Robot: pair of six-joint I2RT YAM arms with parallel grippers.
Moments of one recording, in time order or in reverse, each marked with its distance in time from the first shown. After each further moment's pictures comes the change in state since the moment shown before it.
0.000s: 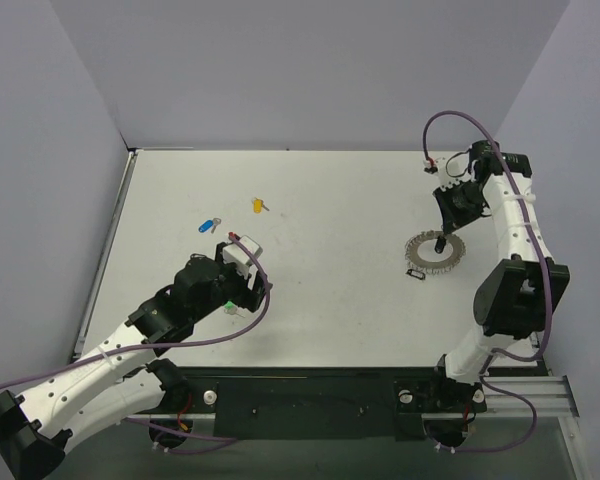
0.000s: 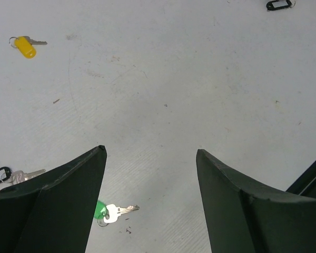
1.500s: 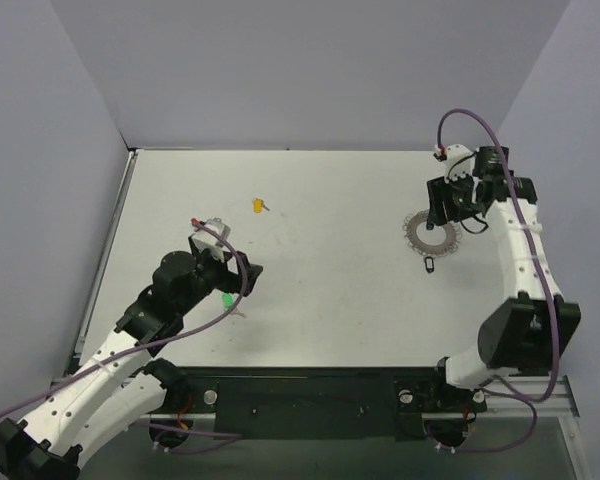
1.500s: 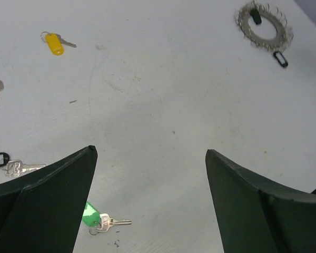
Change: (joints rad) left arm 0.122 -0.073 -0.032 0.048 0.027 -0.123; right arm 0.031 -0.047 -0.109 0.339 -0.021 0.222
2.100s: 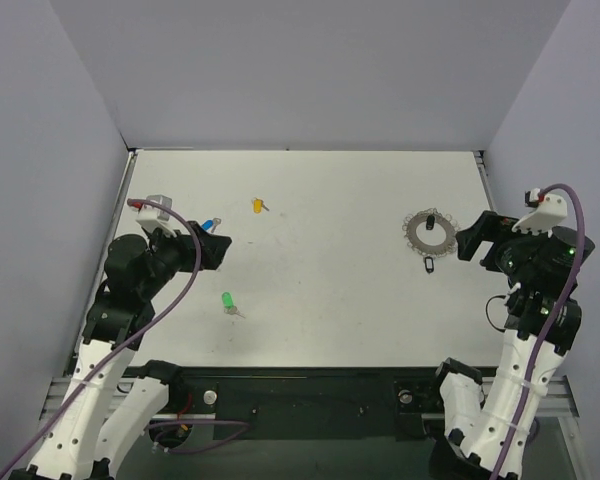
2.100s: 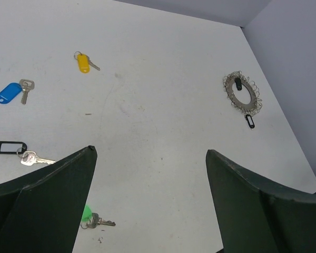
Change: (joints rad) left arm 0.424 -0.018 0.209 -0.145 0.256 -0.260; right arm -0.365 -0.840 -0.387 0.094 -0.234 0.385
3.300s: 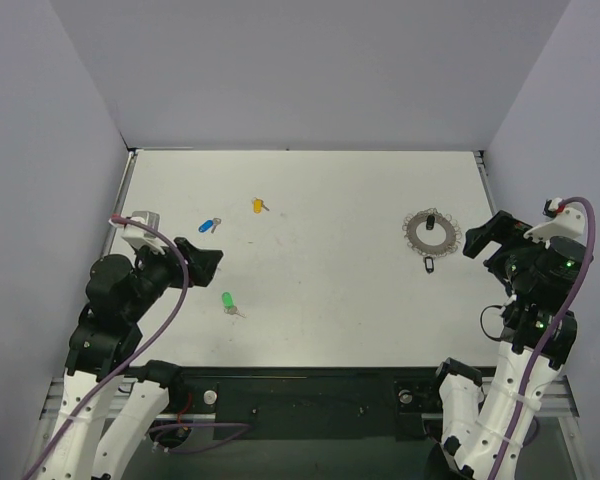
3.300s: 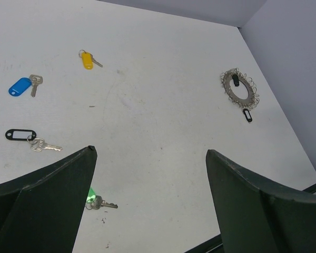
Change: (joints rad) left arm 0.000 -0.151 0.045 -0.182 -0.006 0.024; right arm 0.000 -0.087 -0.029 0.026 0.177 0.229
